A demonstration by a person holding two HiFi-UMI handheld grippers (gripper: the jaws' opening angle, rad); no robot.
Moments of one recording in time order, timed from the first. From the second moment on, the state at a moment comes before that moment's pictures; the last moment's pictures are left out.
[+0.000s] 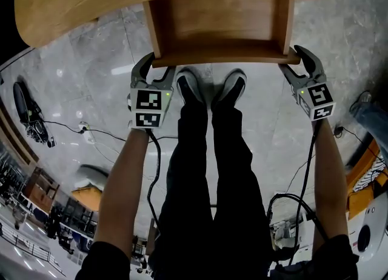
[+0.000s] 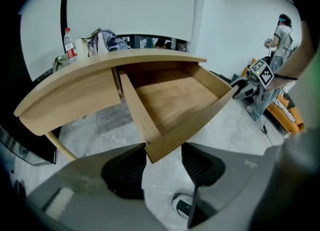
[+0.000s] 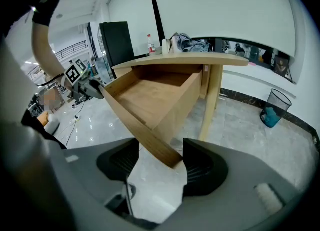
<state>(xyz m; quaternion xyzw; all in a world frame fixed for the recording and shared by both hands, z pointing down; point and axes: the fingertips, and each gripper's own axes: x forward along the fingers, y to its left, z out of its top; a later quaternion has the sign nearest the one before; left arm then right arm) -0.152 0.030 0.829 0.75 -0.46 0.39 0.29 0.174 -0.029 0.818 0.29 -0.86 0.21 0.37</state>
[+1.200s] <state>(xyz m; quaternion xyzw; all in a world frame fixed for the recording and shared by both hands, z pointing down) -0.121 -0.095 0.434 0.77 -0.59 0.19 0.18 0.116 -0.108 0.438 0.48 -0.84 0.22 0.11</state>
